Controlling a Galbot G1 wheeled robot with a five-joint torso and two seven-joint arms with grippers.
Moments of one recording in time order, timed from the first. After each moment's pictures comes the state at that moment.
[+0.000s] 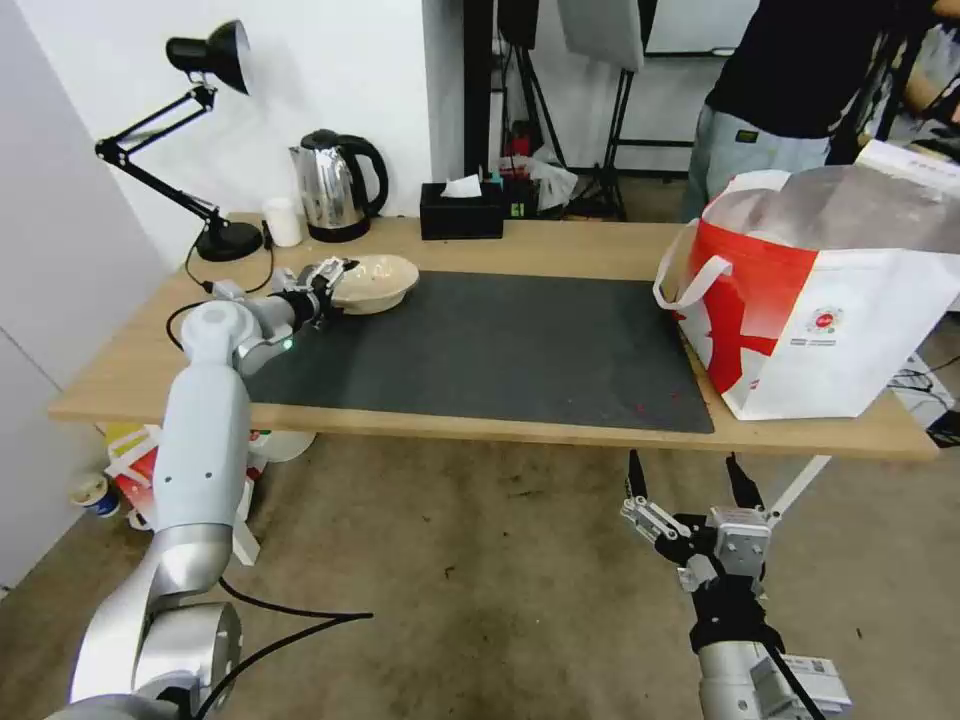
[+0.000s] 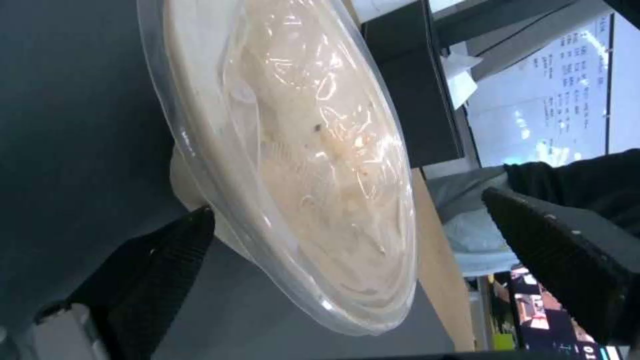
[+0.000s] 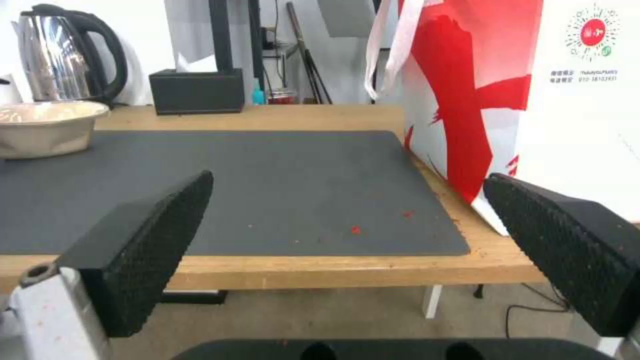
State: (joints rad) left arm 0.48 -1.32 -0.62 -1.19 -1.55 0.72 -0.42; right arm -1.83 1.00 0.17 2.43 0.11 0.07 0.72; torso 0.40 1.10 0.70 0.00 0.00
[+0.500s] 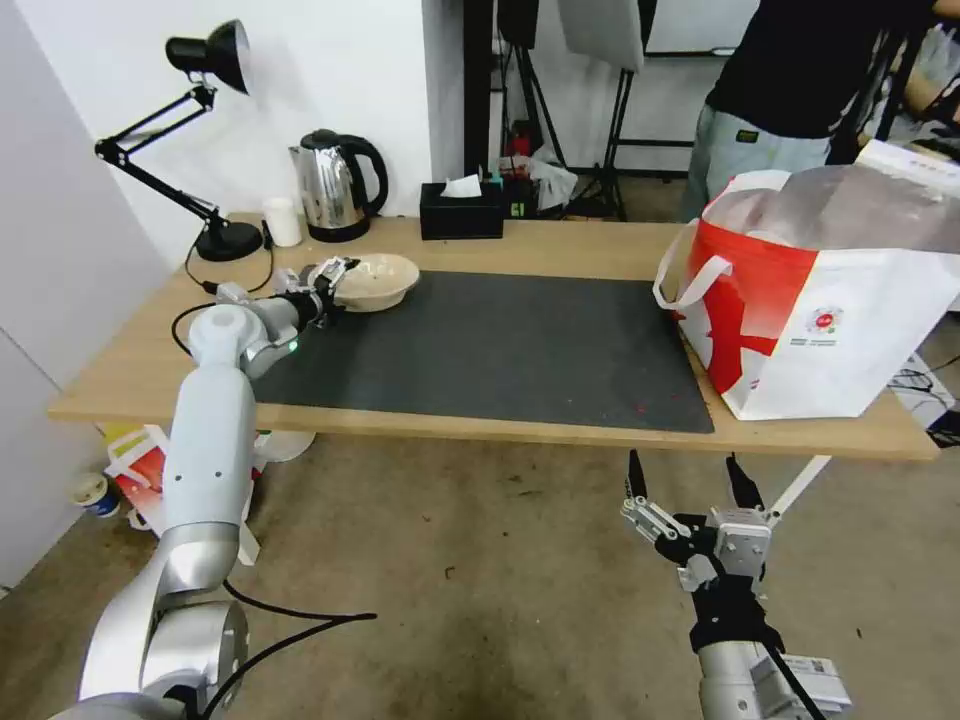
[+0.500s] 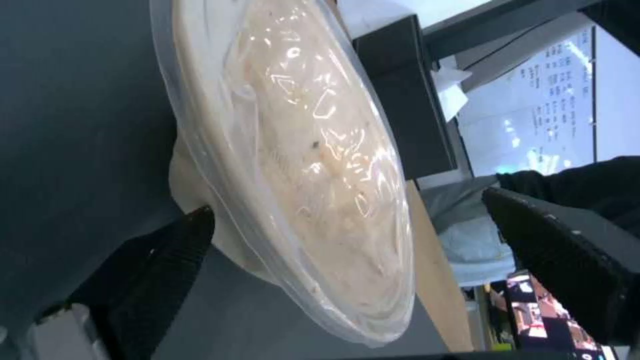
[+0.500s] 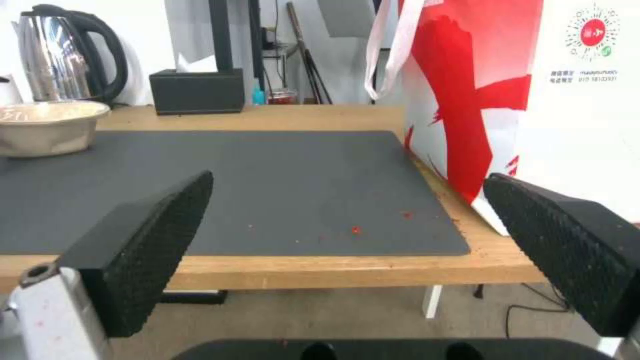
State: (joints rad) left arm 0.48 -1.33 -0.63 -1.18 -1.49 0.69 -0.35; right arm -1.83 1.00 0.17 2.43 0.11 0.07 0.72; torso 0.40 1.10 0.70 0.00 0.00
